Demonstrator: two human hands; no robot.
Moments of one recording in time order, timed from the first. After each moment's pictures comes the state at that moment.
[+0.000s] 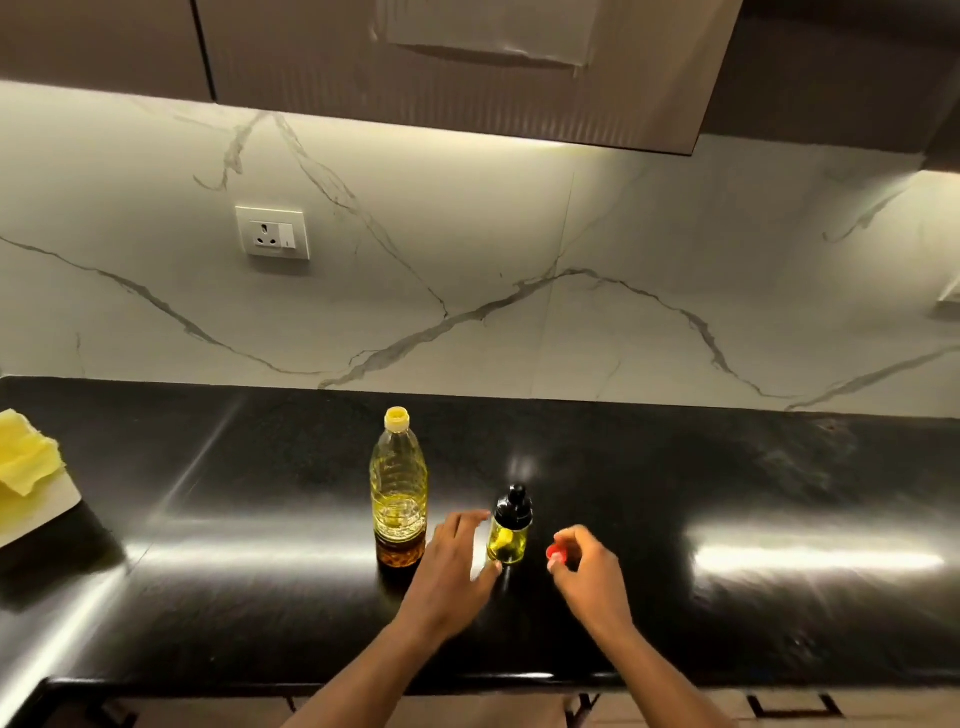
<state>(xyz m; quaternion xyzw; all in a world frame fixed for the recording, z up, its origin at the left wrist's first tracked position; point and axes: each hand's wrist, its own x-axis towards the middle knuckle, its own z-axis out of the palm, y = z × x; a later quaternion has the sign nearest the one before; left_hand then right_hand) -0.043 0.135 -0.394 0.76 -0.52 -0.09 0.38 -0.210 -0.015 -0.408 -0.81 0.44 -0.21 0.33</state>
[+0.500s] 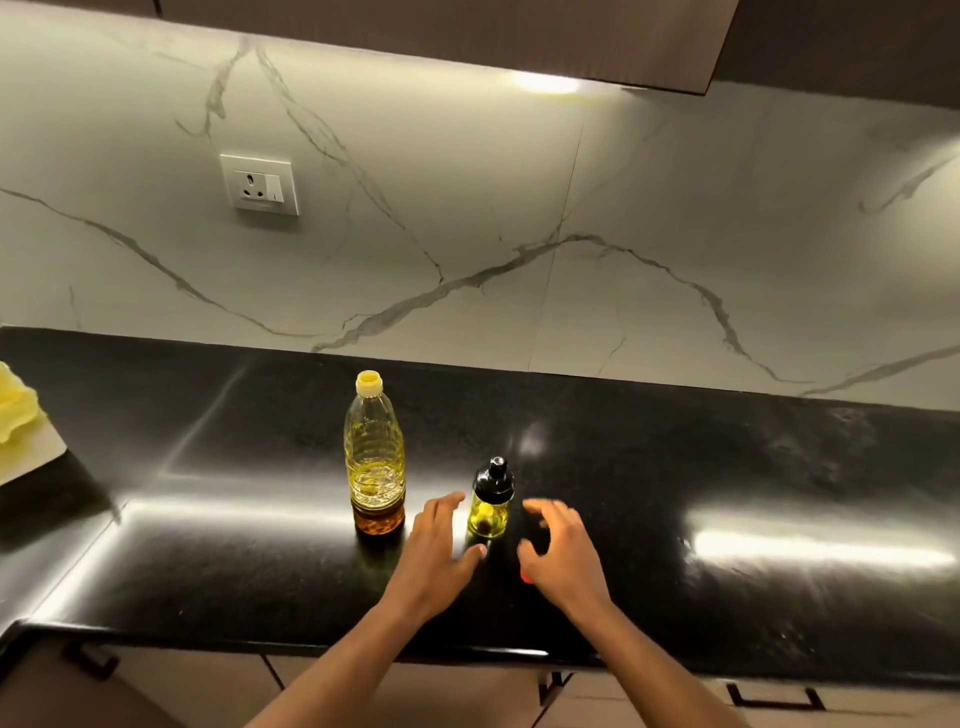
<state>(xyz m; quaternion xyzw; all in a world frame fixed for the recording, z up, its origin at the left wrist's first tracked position) -0.057 0.112 -0.429 0.80 -0.43 -0.16 0.38 -0.211 -0.024 -0.402 -0.87 0.36 -0.16 0.28</state>
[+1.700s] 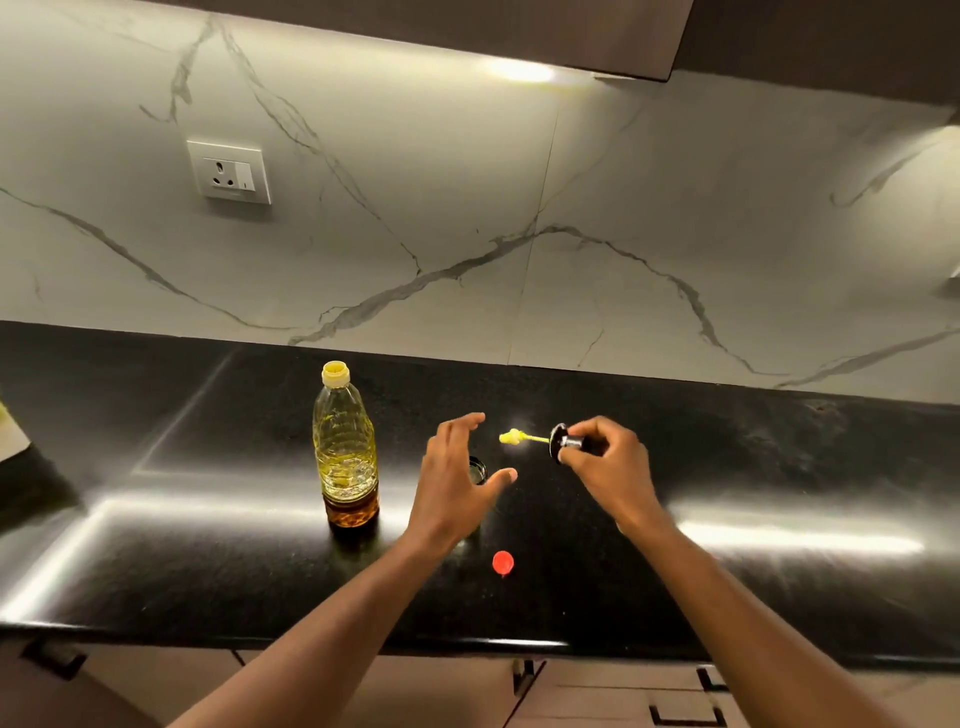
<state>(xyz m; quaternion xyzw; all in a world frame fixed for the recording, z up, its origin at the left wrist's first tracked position) -0.079 0.048 -0.357 0.76 -0.43 -0.05 0.49 -0.239 -0.096 -0.301 -0.79 0.40 -0.30 0.36</state>
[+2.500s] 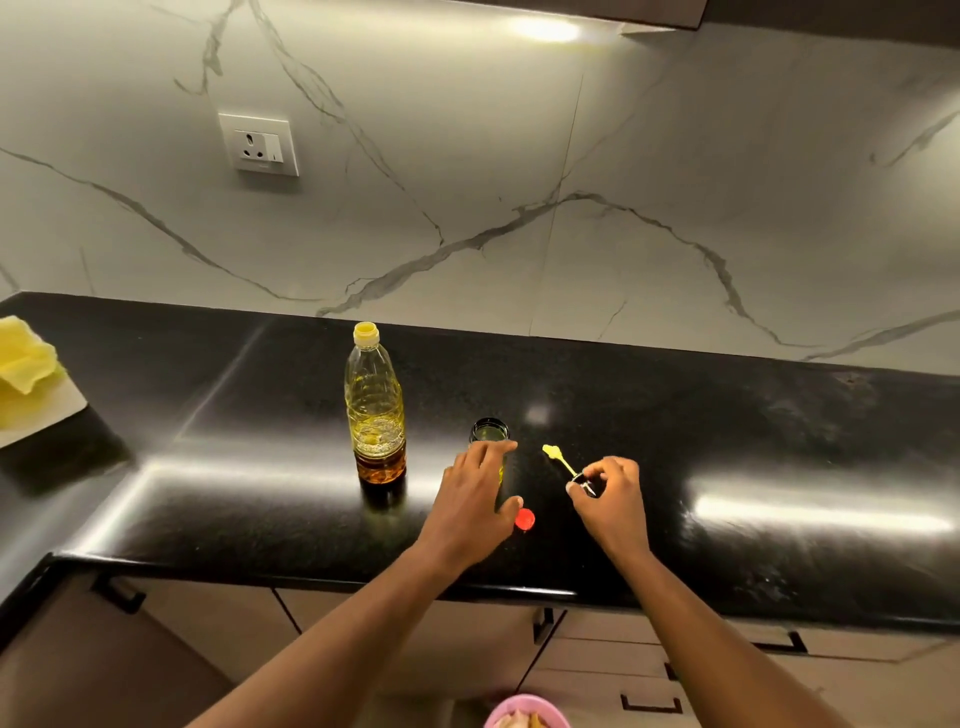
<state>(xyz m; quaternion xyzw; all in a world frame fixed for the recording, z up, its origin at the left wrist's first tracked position) -0.117 0.103 -0.381 0.78 -0.52 -0.05 0.35 -0.261 -0.074 -0.425 -0.79 0.45 -0.26 0.32</state>
